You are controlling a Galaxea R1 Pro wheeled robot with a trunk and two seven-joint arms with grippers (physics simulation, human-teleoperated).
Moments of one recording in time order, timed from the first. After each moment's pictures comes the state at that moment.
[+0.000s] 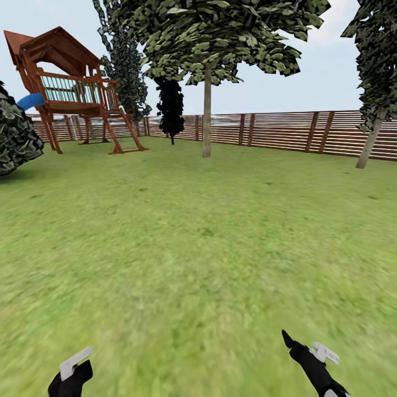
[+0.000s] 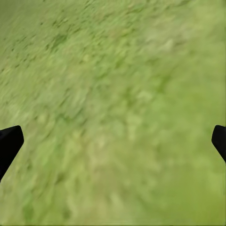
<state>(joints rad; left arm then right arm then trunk) -0.50 0.13 -0.13 -0.02 0.59 -0.56 0.20 -0.52 -0.09 -1.47 -0.23 0.62 -0.31 0.64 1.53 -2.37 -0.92</state>
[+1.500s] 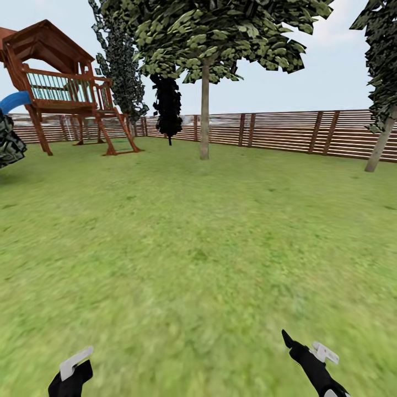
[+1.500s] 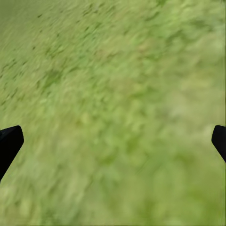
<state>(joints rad) -0.50 0.13 -0.13 -0.02 0.59 -0.56 0.20 -0.52 -0.09 -1.47 -0.23 0.62 -0.31 0.64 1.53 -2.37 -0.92</state>
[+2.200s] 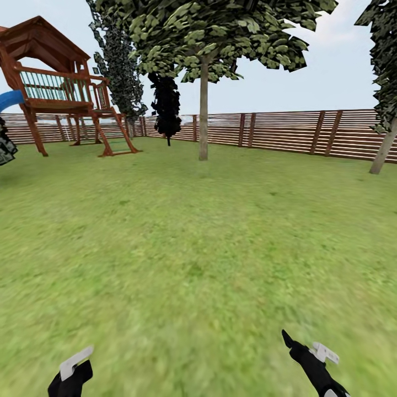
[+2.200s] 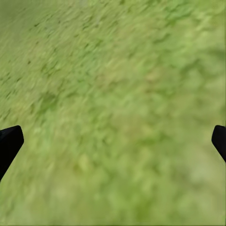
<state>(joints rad) -0.50 0.13 -0.13 -0.02 0.59 -0.56 0.20 -0.52 -0.09 -1.47 -0.23 0.62 -0.31 0.64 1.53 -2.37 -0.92</state>
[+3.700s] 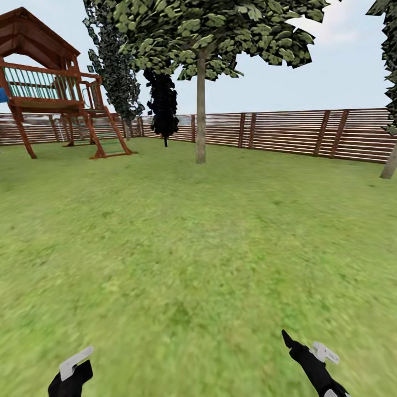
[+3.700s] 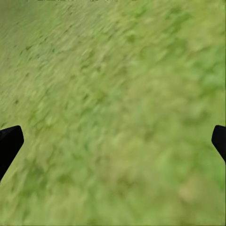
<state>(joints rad) -0.50 0.13 -0.13 -0.02 0.59 -0.56 0.20 -0.52 -0.09 -1.47 -0.23 0.62 -0.31 0.64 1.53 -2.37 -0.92</state>
